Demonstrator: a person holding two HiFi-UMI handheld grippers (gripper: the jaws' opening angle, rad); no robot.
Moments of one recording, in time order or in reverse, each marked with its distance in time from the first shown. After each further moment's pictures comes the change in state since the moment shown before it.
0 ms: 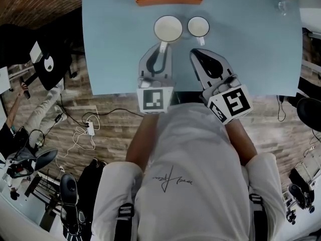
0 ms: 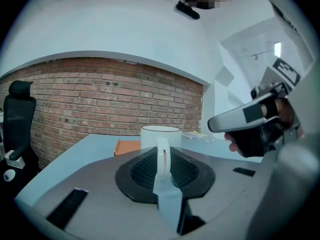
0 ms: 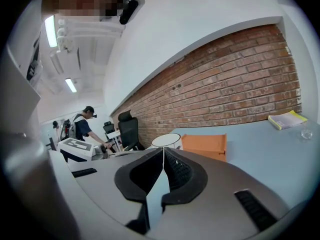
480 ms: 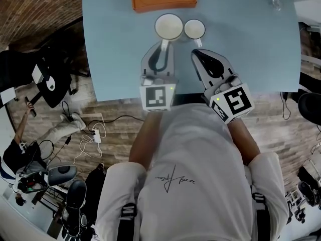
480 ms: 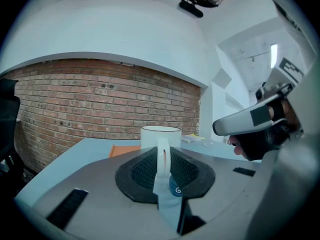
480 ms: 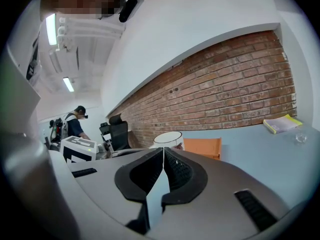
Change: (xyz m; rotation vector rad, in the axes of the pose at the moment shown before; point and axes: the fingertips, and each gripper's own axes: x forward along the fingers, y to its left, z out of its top) left arm 0.019 -0.009 0.019 0.016 -0.028 -0.034; right arm -0.009 -0.011 0.012 -0.007 -0.027 -0.042
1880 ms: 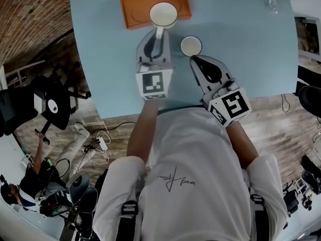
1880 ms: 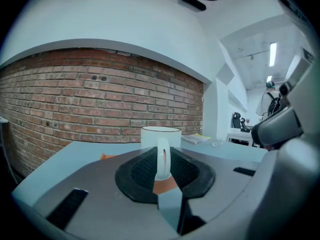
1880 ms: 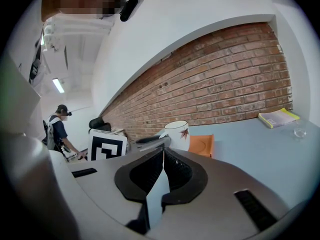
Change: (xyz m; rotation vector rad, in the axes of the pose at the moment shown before) left arm 0.101 0.033 0.010 0.026 0.005 -0.039; right arm 0.030 -0.041 -0.001 0.055 0.048 -0.068
